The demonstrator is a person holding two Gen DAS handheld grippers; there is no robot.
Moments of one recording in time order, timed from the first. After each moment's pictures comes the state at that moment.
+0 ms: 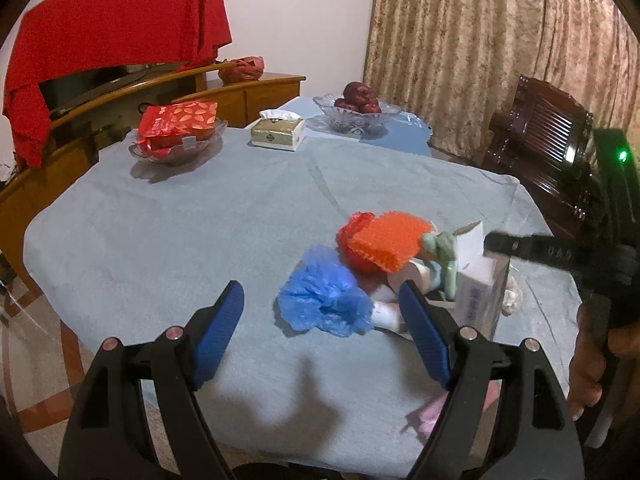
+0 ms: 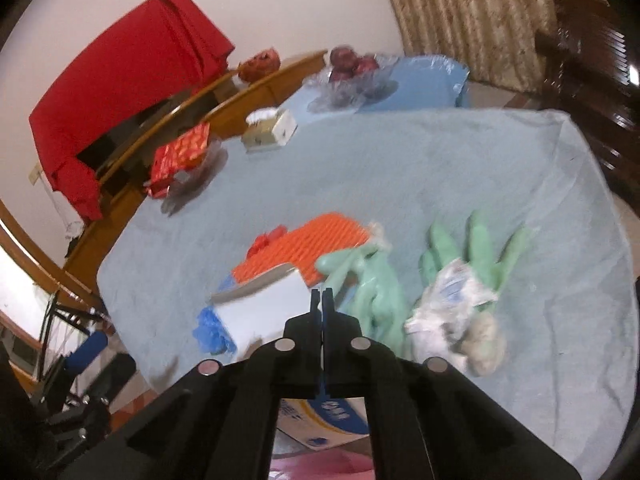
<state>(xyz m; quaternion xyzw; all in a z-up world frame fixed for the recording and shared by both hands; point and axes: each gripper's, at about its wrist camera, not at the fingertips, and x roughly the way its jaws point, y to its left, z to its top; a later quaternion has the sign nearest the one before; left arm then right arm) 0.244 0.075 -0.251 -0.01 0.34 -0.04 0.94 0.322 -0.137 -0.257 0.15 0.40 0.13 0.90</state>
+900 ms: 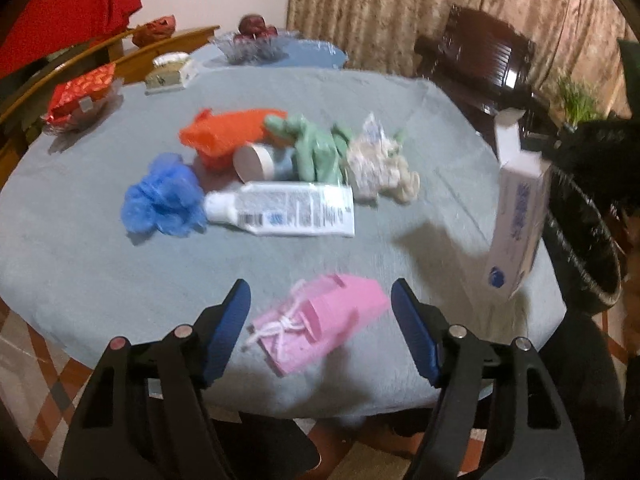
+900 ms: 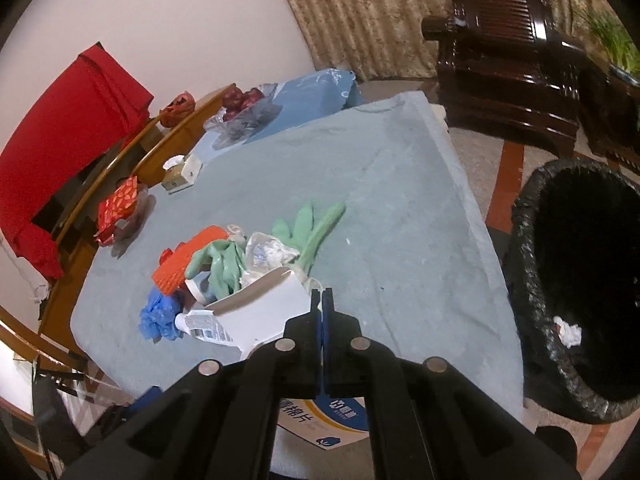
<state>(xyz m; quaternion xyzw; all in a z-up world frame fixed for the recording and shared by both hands) 0.203 -0.038 -0.317 0.03 0.44 -0.15 0.89 0.230 -0.269 -0.255 0.22 0.40 -0.01 0.89</state>
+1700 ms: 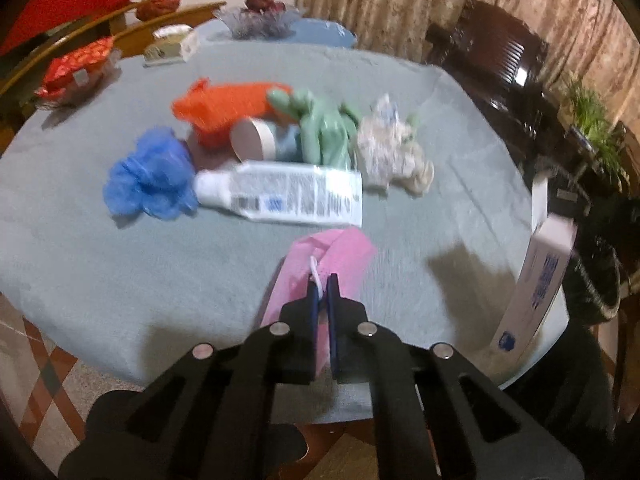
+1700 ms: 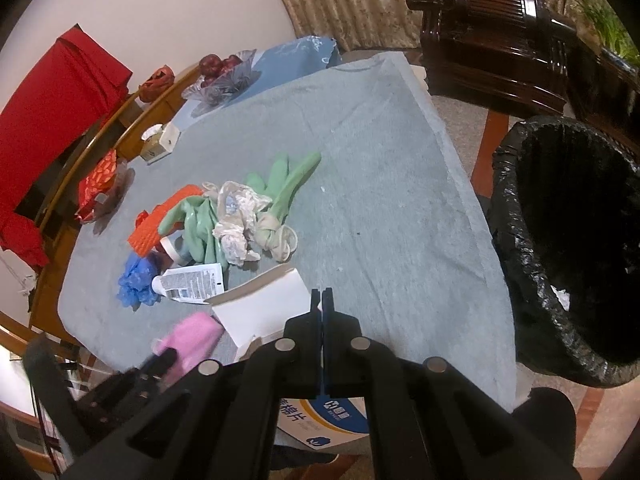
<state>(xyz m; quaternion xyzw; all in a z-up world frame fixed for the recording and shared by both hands) 0.218 -0.033 -0.317 0.00 0.46 -0.14 0.88 0.210 -0.270 -0.277 0.21 0.45 -0.02 0.87</state>
